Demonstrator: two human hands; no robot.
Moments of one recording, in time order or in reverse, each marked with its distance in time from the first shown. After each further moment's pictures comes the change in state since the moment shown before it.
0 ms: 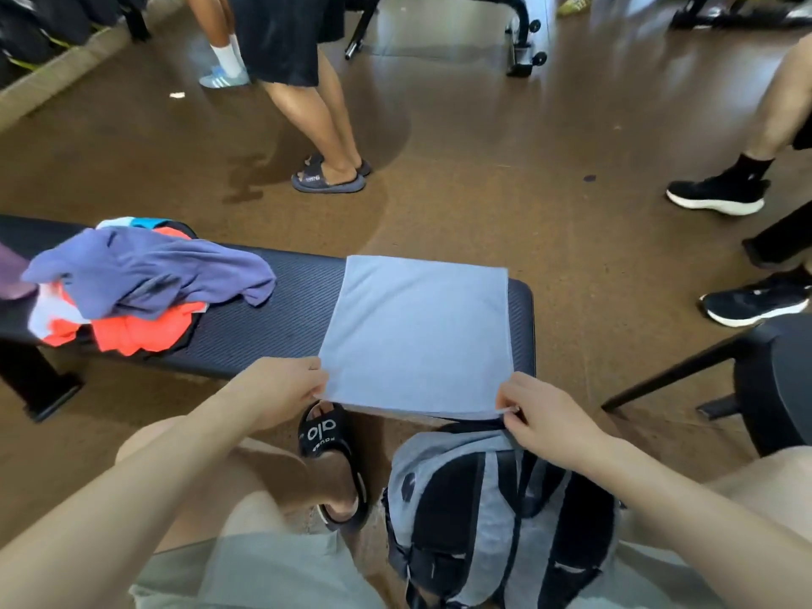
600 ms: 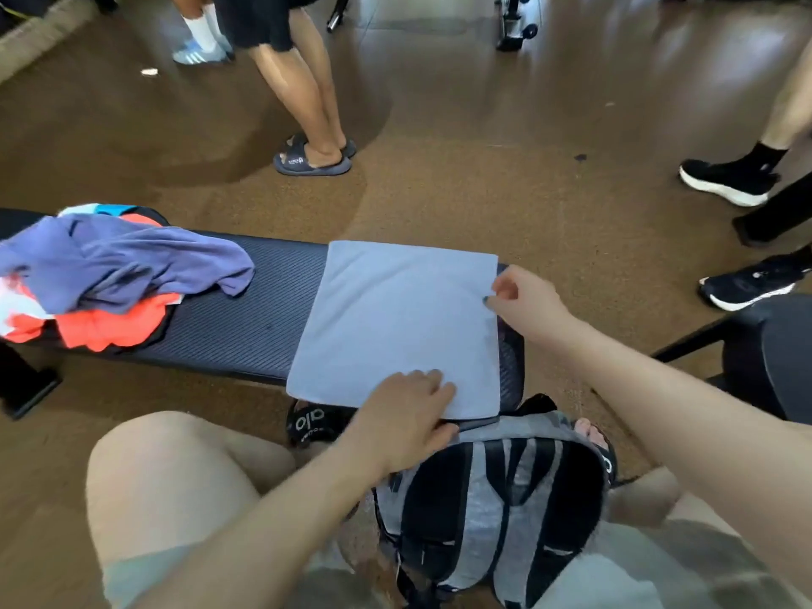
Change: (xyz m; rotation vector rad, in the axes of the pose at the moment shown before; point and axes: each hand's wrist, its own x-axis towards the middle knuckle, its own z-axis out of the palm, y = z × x) left_hand 0.059 0.171 -0.010 -0.094 0.204 0.201; right_hand 0.098 0.014 -0.061 0.343 0.193 0.395
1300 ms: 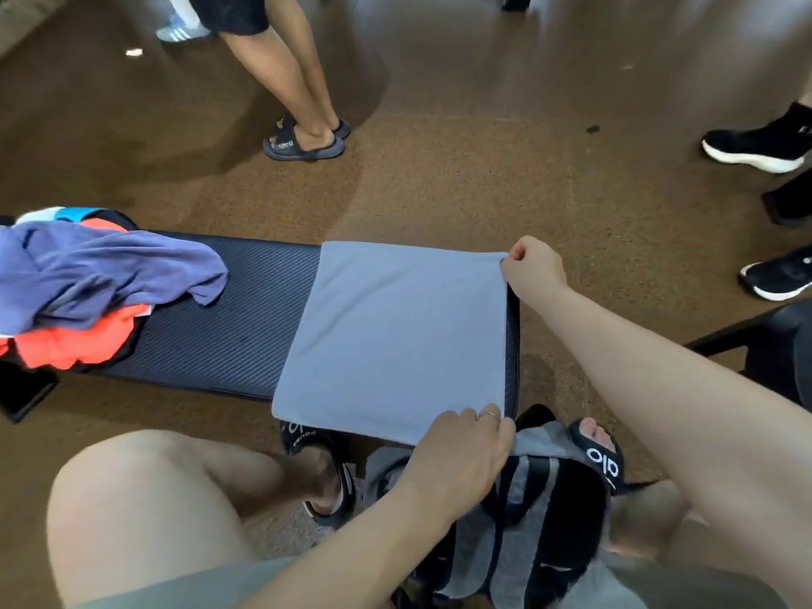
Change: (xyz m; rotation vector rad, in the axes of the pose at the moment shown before) left_hand 0.054 0.071 0.018 0.122 -0.198 -0.059; right_hand 0.093 0.034 -0.001 0.089 0.184 0.195
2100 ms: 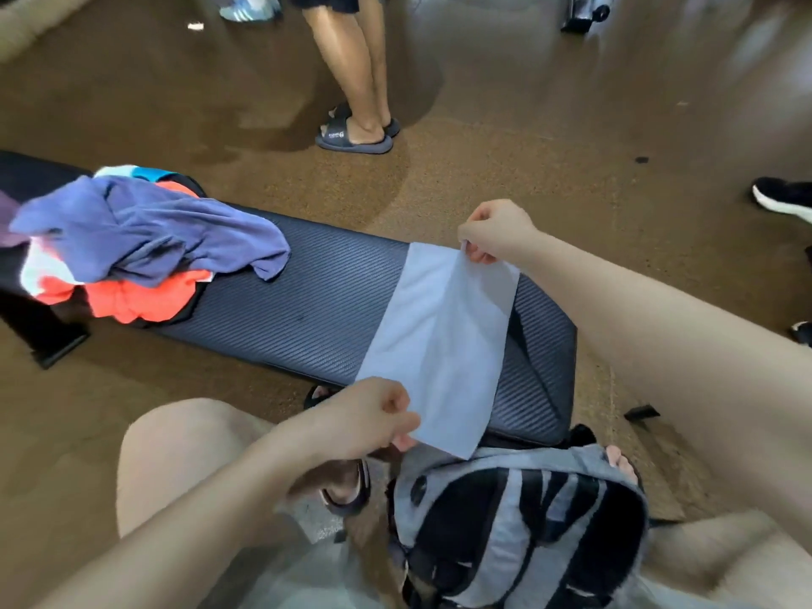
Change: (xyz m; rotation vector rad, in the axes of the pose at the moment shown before) left_hand -0.095 -0.140 -0.033 -1.294 -0.205 -0.564; right_hand -0.017 -0.147 0.044 0.007 -0.322 -0.200
